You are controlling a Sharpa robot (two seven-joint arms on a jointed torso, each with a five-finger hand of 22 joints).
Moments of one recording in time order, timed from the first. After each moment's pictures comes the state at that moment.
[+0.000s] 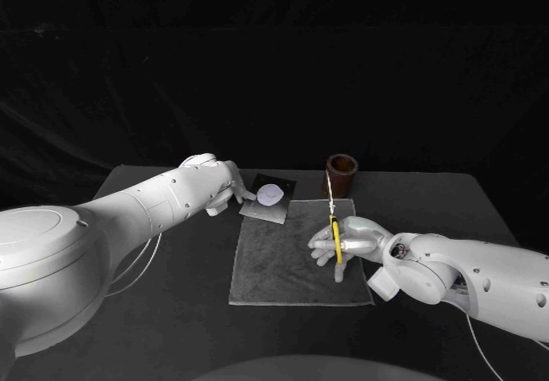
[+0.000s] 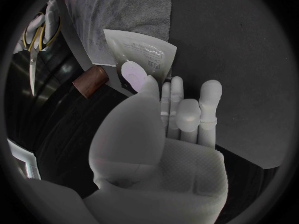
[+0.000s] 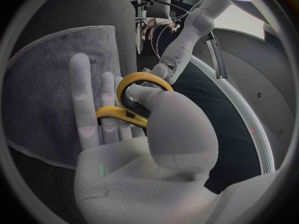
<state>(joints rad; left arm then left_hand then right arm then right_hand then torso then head) 1.21 -0.27 -0.13 0.62 -0.96 -0.01 -0.40 1.49 -0.09 -0.03 0.29 0.05 1.04 0.12 0.30 0.34 1.21 0.05 0.29 0.18 1.35 -0.01 1.34 0.83 0.17 1.09 0.11 1.19 0.73 1.07 -0.85 -0.17 1.55 -0.39 -0.14 0.09 1.21 -0.04 0.72 0.08 0.05 0.95 0.15 0.28 0.49 1.32 0.08 0.07 0.08 1.23 0.03 0.18 0.39 0.12 1.41 0.11 0.48 0.26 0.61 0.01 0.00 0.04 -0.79</state>
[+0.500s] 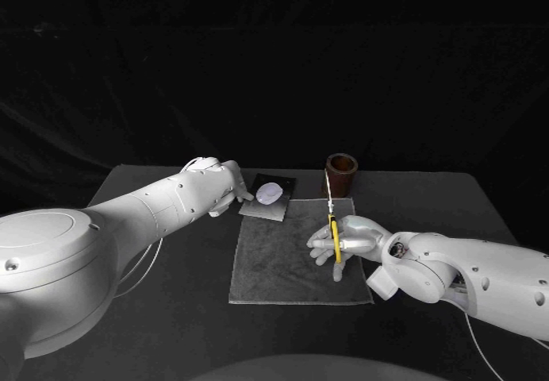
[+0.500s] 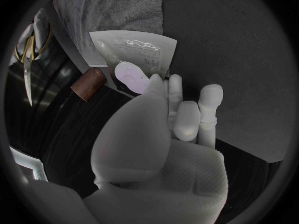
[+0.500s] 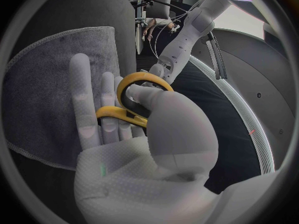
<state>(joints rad) 1.20 -0.24 -0.15 0.57 -1.00 -0.08 -0.35 1.66 -0.08 0.05 0.31 0.04 1.12 0.09 0.32 0.35 1.27 0.02 0.30 0.19 1.39 -0.04 1.39 0.96 0.16 1.11 0.08 1.23 0.79 1.07 -0.85 -0.17 1.56 -0.39 -0.14 0.09 1.21 -0.04 0.72 0.08 0.05 0.95 0.15 0.28 0.49 1.32 0.08 0.07 0.08 1.23 0.03 0.18 0.39 0.12 1.41 0.11 0.47 0.25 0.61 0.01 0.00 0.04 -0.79</state>
